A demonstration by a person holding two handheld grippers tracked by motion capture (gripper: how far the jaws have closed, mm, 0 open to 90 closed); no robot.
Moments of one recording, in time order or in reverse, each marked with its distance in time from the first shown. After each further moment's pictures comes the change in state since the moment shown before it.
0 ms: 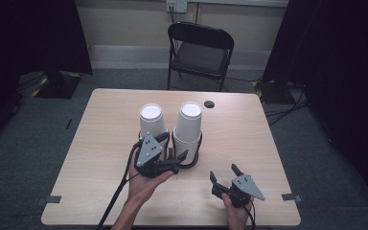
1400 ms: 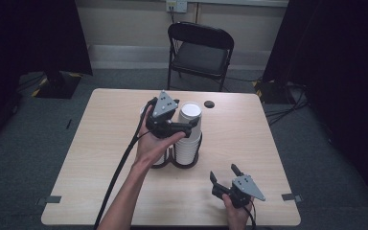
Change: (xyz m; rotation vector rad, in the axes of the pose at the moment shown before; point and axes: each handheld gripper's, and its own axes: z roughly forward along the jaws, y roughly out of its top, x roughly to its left) left arm 0.036 0.080 0.055 0.084 -0.025 0.017; right arm -0.001 -0.001 -0.001 -0.013 0.013 0.001
